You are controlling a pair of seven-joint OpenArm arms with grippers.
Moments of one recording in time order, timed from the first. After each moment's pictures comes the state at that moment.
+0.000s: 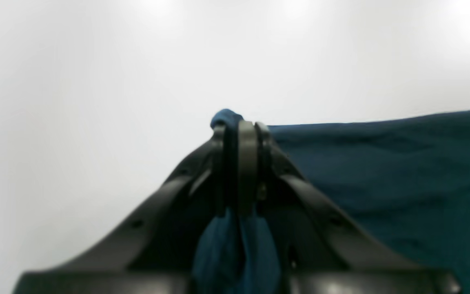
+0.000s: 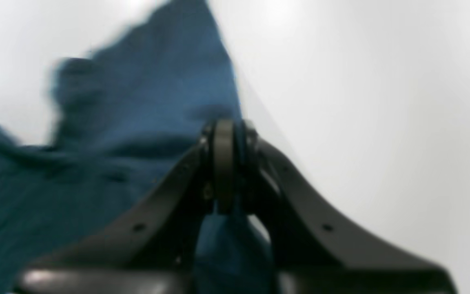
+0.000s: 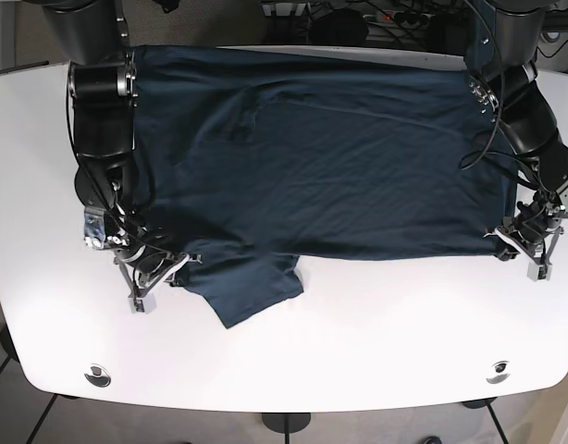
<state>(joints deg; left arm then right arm) -27.3 -22.1 -34.1 49.8 1.7 -40.0 32.2 25.2 13.4 0.1 59.5 26.8 18.0 -34.2</state>
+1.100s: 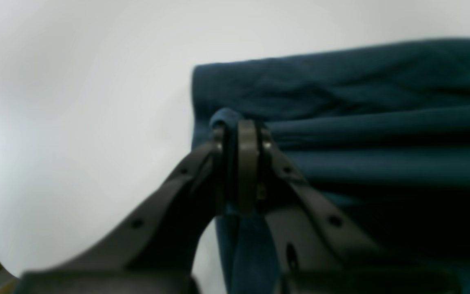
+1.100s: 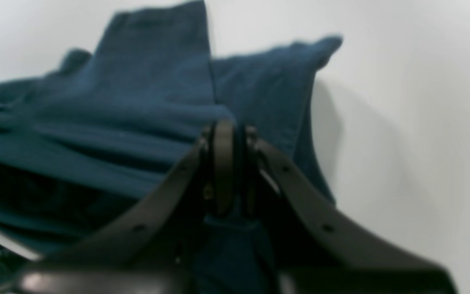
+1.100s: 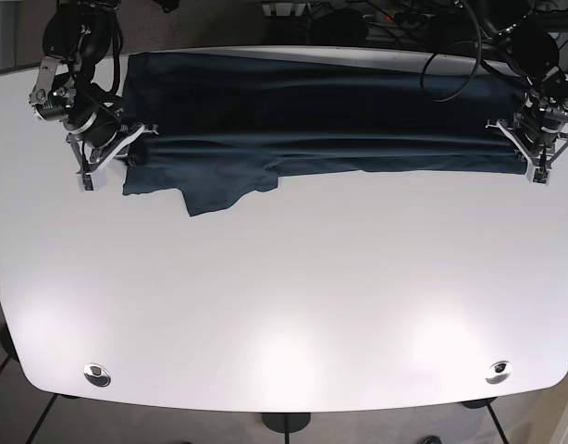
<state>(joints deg) 7.2 -13.2 -42.7 92.4 0.8 -40.6 47.1 -15.5 13.0 22.9 107.3 34.8 18.2 -60.5</state>
